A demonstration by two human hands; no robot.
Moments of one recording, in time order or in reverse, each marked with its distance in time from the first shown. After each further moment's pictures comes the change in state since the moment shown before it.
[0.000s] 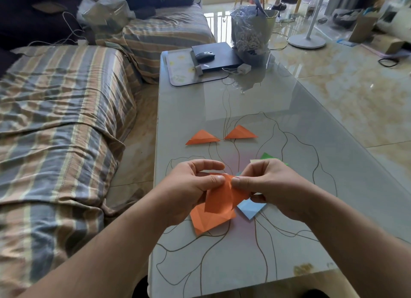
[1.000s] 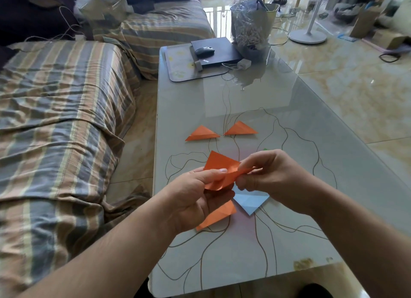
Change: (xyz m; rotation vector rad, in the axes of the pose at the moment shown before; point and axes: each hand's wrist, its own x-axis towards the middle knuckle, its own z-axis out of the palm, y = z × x) left_hand -0.005 -0.005 0.019 -0.411 0.049 -0.290; right_hand -0.003 0.001 -0.003 0.091 -0.030 -0.265
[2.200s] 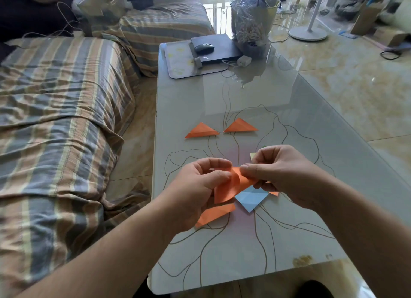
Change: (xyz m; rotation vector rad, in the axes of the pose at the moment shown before) left_hand -0.001 -0.007 0.000 0.265 -0.007 0.246; right_hand 0.000 -0.009 -0.003 -0.101 0.191 0.268
